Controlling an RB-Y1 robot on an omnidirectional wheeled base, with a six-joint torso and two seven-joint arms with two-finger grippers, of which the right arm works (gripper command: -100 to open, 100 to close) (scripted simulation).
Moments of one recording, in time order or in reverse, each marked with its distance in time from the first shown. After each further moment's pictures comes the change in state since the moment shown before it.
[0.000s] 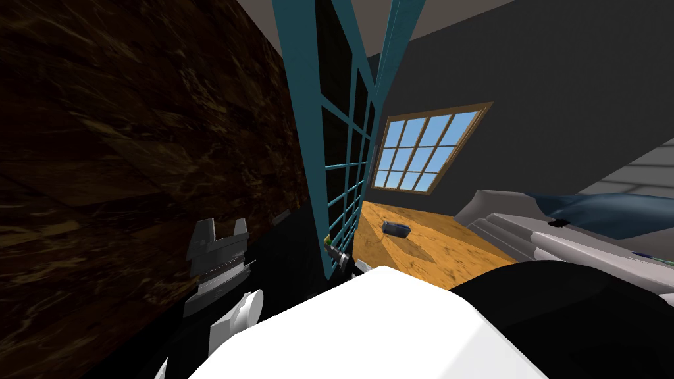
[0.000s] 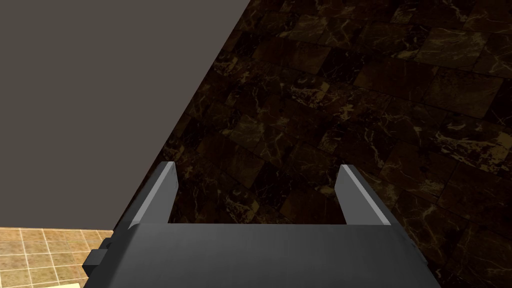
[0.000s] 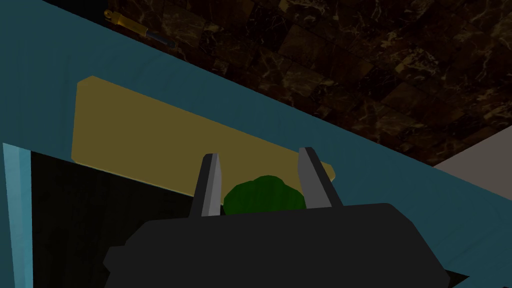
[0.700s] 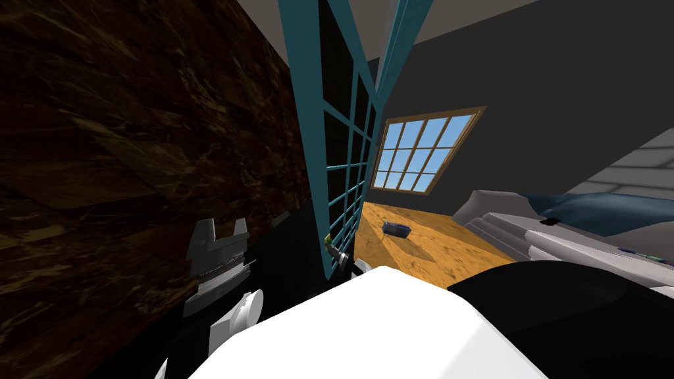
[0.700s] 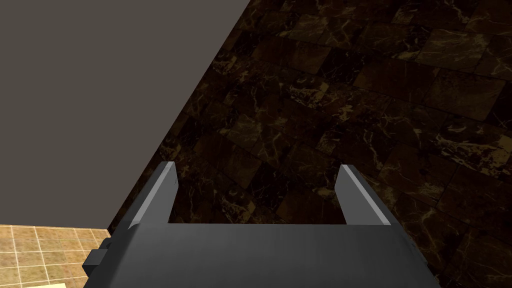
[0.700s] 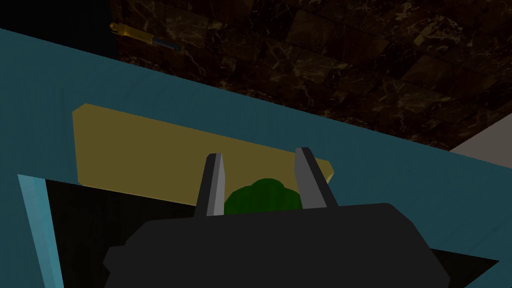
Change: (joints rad) arm -0.049 0.014 0.006 0.085 -0.047 -0.037 -0.114
